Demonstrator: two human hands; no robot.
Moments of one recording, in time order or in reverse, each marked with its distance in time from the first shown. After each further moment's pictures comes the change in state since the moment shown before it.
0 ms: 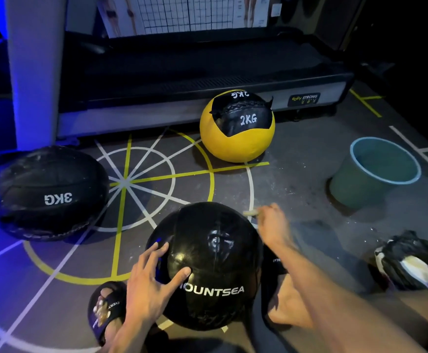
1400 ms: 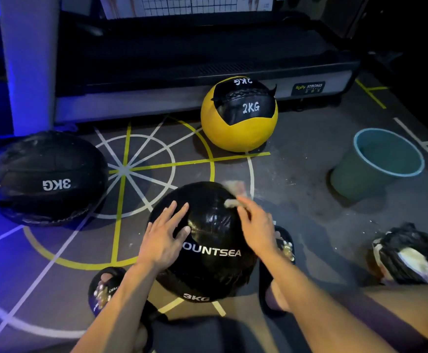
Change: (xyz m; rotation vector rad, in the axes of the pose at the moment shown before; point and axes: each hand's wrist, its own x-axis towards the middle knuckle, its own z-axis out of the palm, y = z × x) left_hand 0.065 0.036 -0.001 0.169 -0.310 0.128; right_hand -0.036 -0.037 0.016 0.409 0.061 -0.081
